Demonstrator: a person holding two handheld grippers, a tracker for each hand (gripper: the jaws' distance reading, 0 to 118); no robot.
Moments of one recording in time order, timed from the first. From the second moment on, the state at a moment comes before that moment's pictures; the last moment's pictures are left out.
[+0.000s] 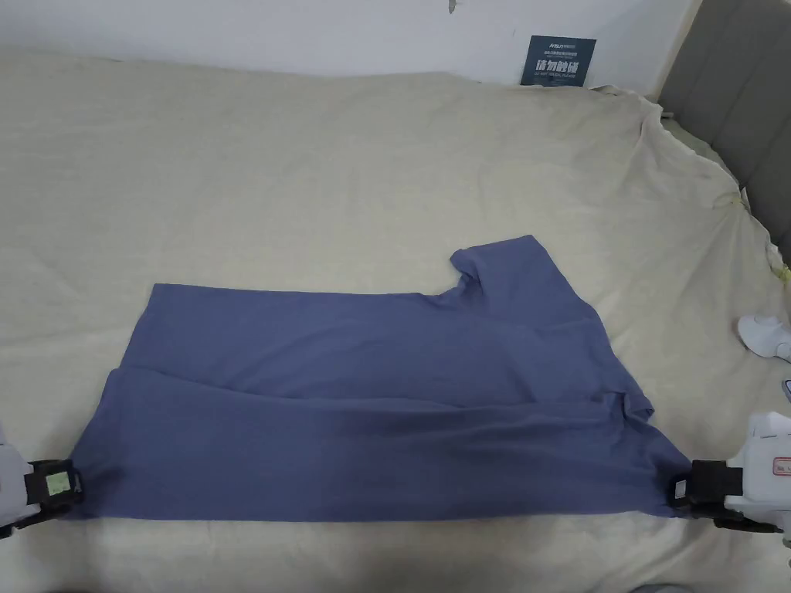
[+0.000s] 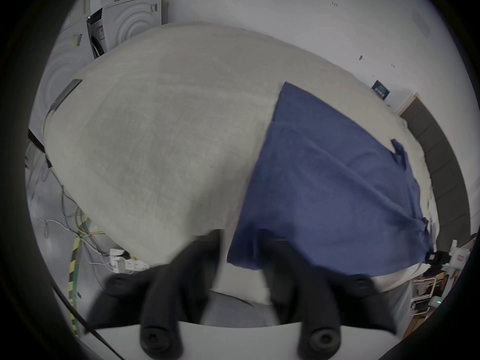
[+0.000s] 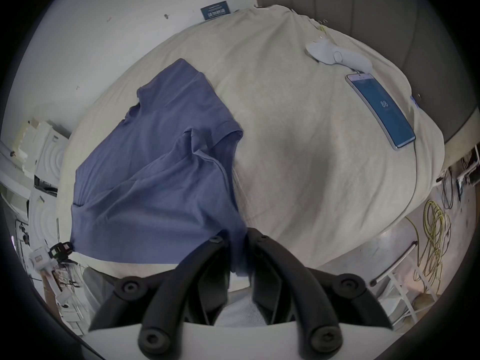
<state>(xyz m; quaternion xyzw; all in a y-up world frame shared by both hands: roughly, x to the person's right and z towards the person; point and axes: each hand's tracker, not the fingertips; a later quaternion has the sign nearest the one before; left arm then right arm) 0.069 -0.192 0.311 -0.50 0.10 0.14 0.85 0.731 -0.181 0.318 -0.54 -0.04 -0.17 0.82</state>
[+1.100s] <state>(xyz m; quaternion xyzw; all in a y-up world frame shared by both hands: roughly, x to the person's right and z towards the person) 0.190 -0.091 0.319 -0.13 0.01 0.00 0.99 0.592 -0.063 0.345 -0.10 -0.01 -0.02 1.00</state>
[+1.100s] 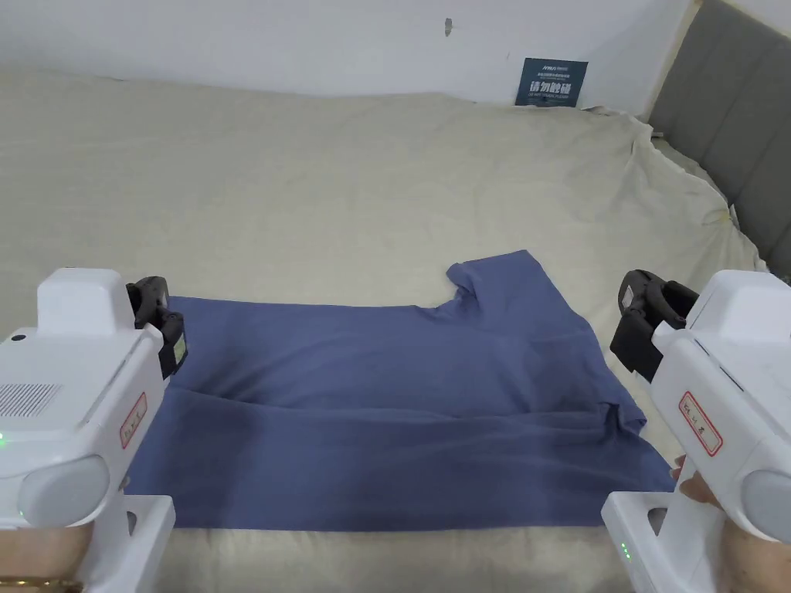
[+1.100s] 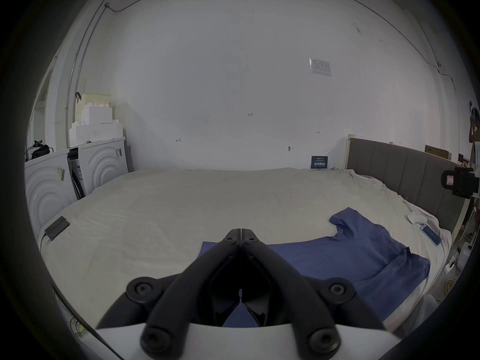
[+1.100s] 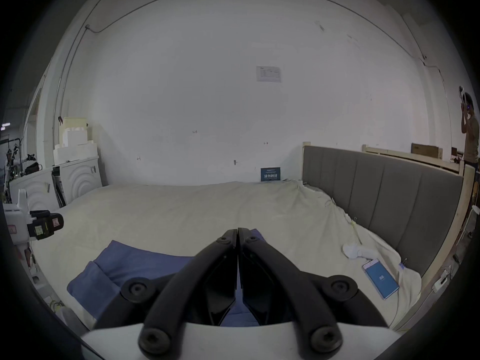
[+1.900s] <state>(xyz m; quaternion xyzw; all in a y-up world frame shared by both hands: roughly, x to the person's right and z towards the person) 0.105 -0.092 0.109 -0.36 0.03 0.12 0.92 0.587 -0.075 0.284 -0.14 -0.01 -0.01 0.99</state>
